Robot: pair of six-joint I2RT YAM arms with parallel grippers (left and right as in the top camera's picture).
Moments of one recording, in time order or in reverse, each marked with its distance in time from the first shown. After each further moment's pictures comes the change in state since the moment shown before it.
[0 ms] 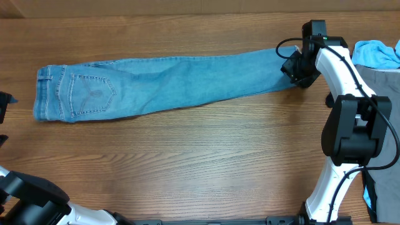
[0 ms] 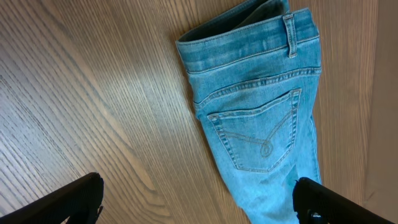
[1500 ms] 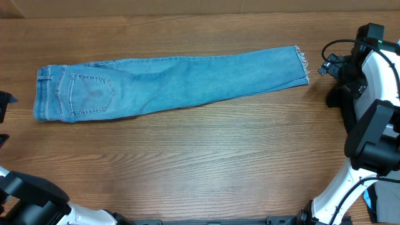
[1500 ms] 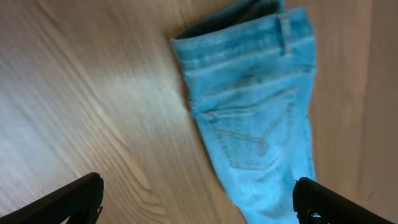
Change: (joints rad) left arm 0.000 0.000 0.000 -0.002 0.033 -0.012; right arm -0.274 -0.039 0.027 -0.079 0.040 -0.307
